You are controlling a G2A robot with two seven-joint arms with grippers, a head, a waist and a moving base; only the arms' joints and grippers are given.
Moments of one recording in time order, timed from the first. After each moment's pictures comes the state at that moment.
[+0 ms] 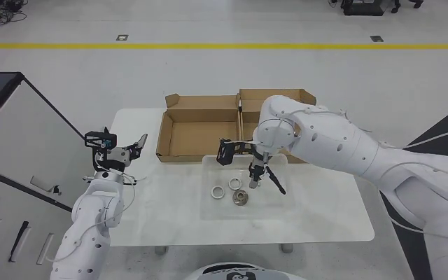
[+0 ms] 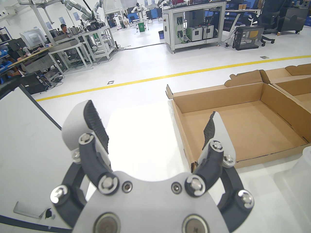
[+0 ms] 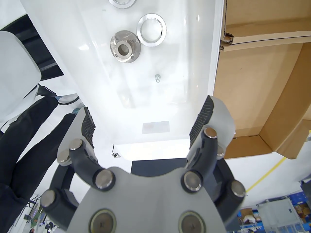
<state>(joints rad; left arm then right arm) 1.73 -1.15 -1.60 -1.80 1.33 0.00 0.00 -0.31 -1.10 0.17 -1.53 -0.24 -0.31 1.51</state>
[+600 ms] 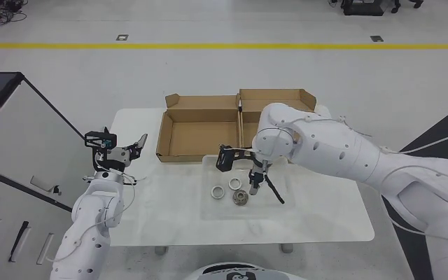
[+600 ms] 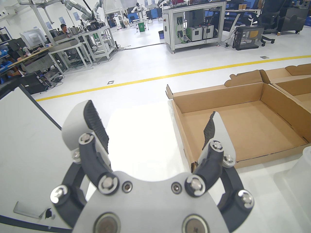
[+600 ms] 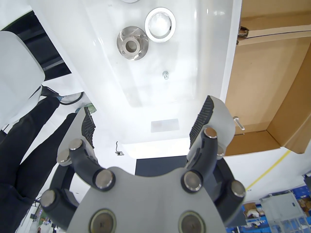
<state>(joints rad) 1.73 -1.15 -1.60 -1.80 1.33 0.00 0.00 -0.35 -1.07 0.17 -1.62 -0.26 -0.21 1.54</state>
